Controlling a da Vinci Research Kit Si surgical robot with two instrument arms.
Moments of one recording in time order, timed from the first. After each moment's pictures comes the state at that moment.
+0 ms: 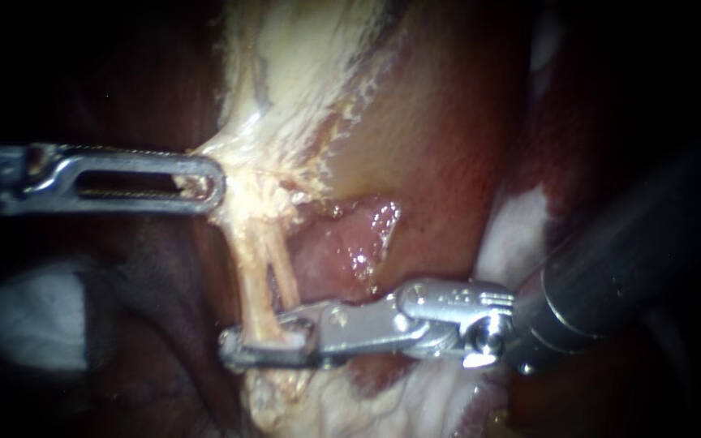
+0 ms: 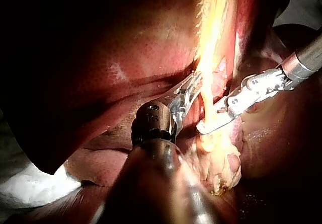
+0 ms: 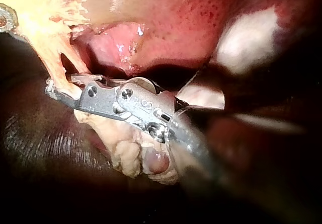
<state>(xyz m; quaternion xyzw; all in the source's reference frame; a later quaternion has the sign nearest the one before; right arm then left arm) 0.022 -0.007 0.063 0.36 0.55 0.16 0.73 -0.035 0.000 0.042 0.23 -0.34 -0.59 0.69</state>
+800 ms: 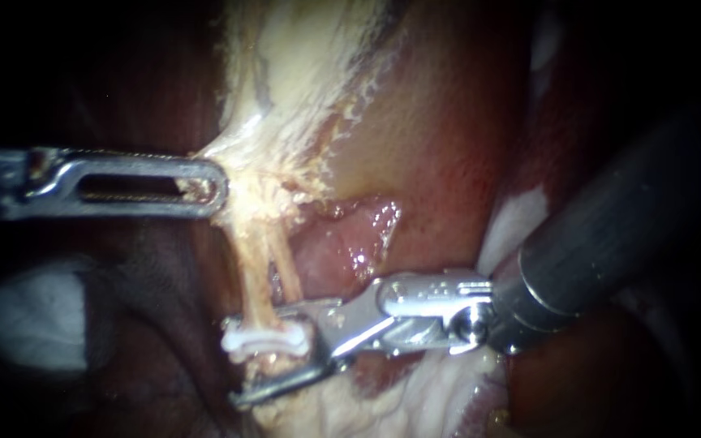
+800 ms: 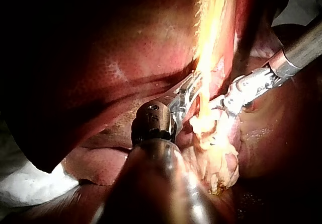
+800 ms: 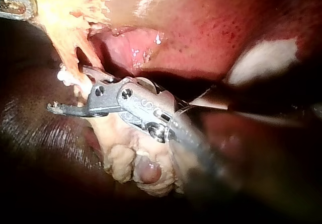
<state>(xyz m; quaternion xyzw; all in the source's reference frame) 0.024 -0.006 0.064 0.32 0.60 0.10 0.73 -0.036 0.000 0.042 0.23 -0.34 -0.59 0.69</state>
